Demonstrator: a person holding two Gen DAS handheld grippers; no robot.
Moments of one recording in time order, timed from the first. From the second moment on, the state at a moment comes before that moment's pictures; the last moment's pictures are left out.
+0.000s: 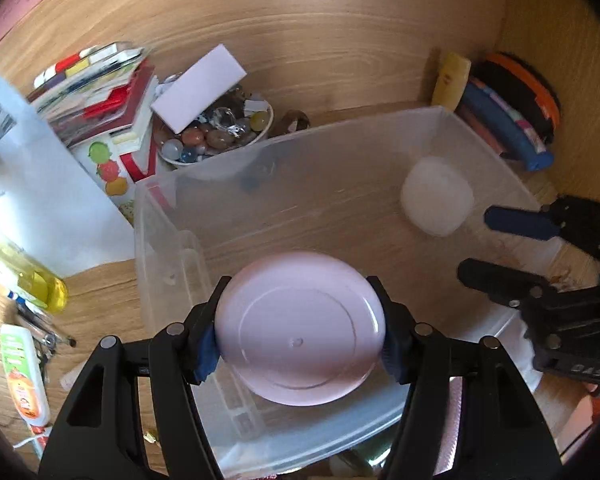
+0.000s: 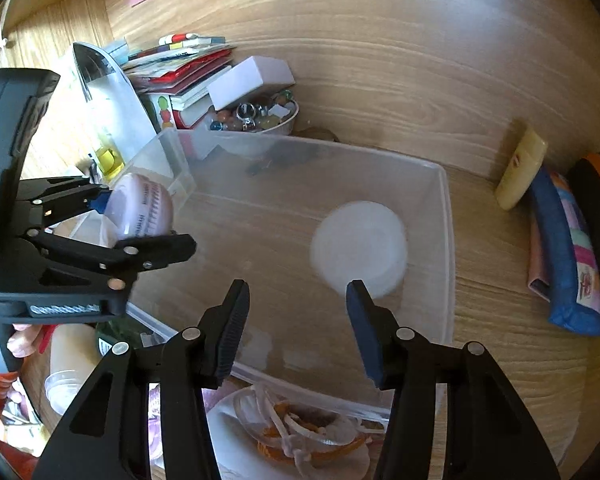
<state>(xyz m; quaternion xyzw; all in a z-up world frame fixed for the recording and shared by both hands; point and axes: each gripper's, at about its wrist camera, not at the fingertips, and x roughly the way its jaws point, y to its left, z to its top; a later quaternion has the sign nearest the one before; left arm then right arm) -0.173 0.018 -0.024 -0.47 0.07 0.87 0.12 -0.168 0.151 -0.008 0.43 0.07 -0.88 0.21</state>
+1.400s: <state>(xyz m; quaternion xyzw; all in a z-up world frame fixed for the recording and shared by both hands) -0.043 -0.076 0.010 -0.42 0.00 0.91 0.07 -0.056 0.186 0.011 0.36 0.07 -0.91 0.16</state>
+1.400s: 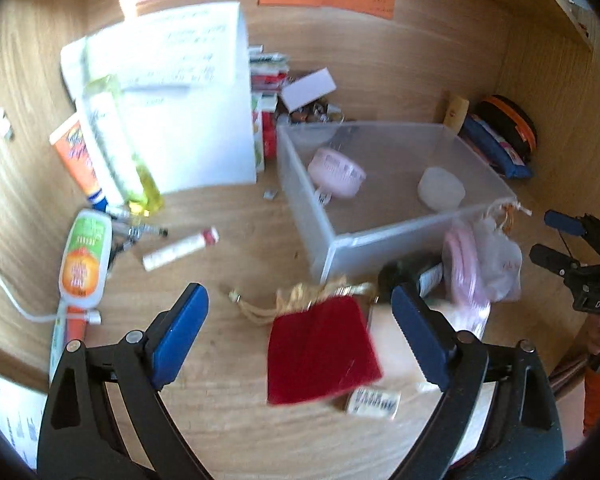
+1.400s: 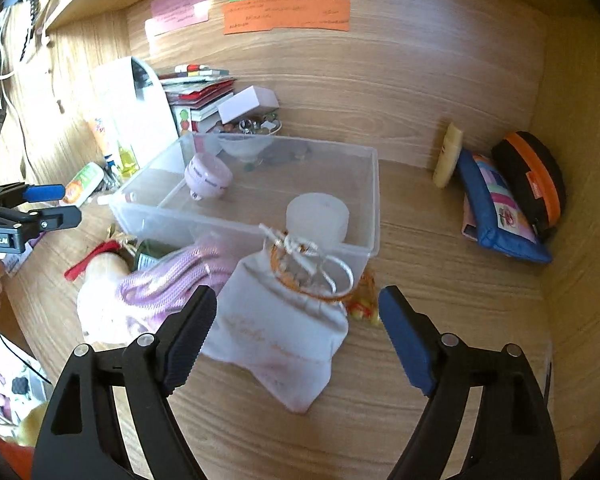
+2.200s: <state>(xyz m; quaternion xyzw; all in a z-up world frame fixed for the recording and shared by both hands) -0.053 -0.101 -0.058 -0.50 0.00 0.87 0.06 -0.069 0.214 -0.044 0.46 0.04 -0.87 0.16</state>
